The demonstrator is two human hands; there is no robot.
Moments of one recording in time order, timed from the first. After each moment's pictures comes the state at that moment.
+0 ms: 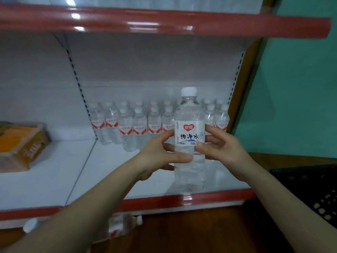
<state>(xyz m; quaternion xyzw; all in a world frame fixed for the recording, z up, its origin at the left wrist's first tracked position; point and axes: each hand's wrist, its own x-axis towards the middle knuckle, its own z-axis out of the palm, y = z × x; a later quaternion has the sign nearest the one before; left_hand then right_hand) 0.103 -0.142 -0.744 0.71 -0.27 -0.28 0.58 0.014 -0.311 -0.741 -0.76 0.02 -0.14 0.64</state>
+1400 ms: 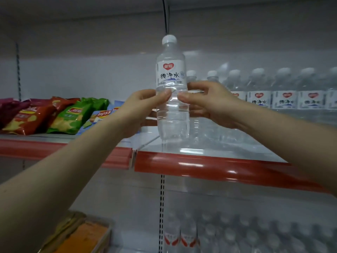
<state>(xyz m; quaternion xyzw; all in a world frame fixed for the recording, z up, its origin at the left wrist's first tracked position) 0.307 0.081 -0.454 0.71 -0.31 0.12 0.62 0.280 -0.088 -0.432 -0.78 -0.23 -0.20 0.55</state>
